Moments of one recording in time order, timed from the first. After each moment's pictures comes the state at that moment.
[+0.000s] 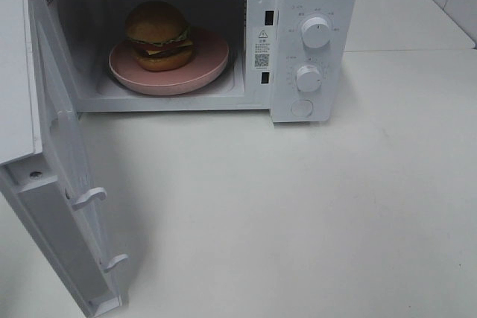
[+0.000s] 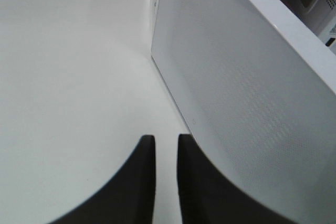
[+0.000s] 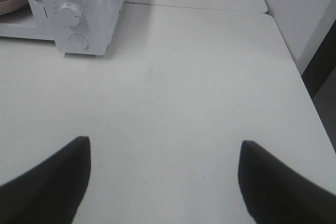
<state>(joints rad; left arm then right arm) 0.06 0.32 -0.56 -0.22 0.88 0.07 0.09 0.00 -0.50 -0.11 0.97 0.03</state>
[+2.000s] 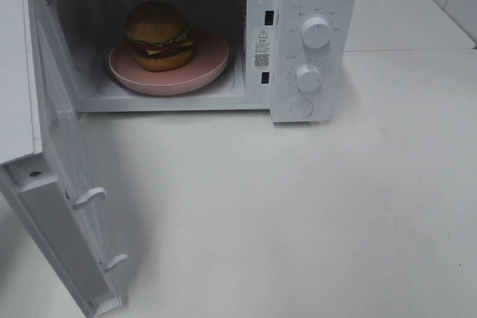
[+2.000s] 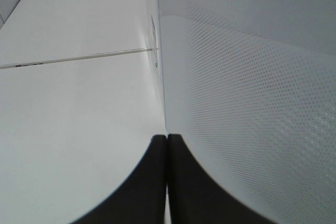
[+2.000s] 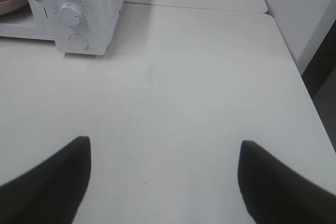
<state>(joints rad) 0.06 1.22 -0.24 0.39 -0.61 -0.18 0.09 0.00 -0.50 -0.11 0.97 0.03</state>
